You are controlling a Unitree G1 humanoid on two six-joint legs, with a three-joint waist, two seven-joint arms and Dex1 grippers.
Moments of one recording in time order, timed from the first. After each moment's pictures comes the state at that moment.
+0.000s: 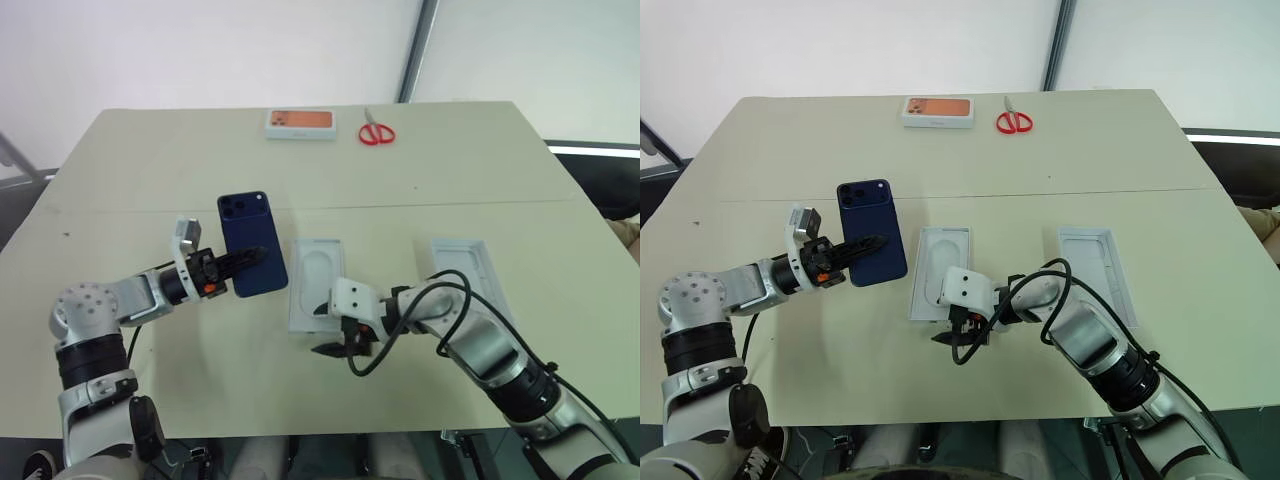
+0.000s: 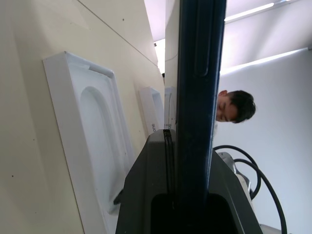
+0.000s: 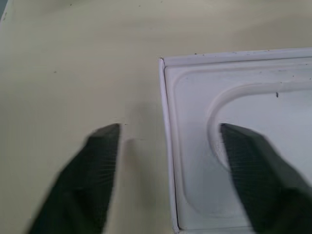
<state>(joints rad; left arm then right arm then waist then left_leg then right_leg) -0.50 0.43 0.52 0.19 -1.10 1.51 -0.61 -0.44 -0.55 0.50 -0.33 0.10 0.65 1.01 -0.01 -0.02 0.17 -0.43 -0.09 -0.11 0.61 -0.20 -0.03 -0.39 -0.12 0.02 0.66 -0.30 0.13</state>
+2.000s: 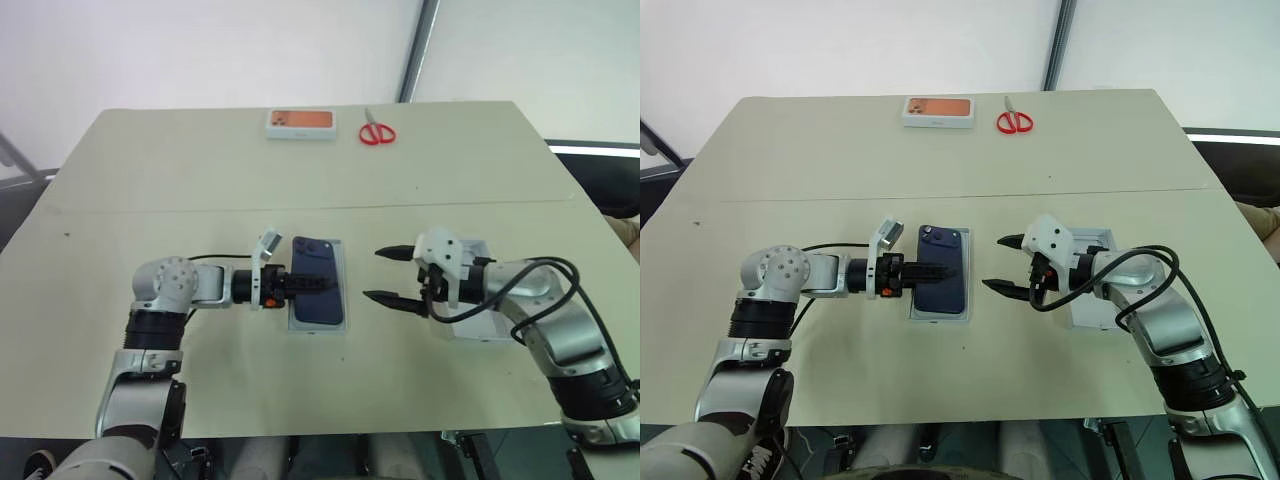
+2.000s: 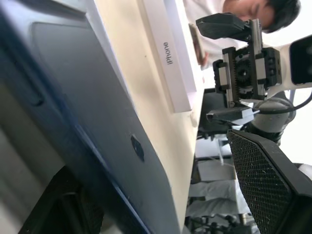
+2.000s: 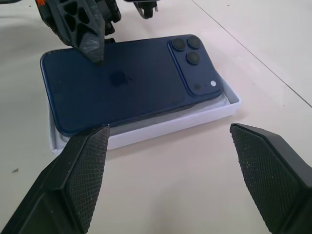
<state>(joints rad) -0.64 0.36 0.09 0.21 -0.88 1.47 -0.74 -0.33 -0.68 0.10 -0.26 0.33 0.45 0.98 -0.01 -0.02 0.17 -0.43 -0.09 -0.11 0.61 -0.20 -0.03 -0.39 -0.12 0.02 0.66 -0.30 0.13</state>
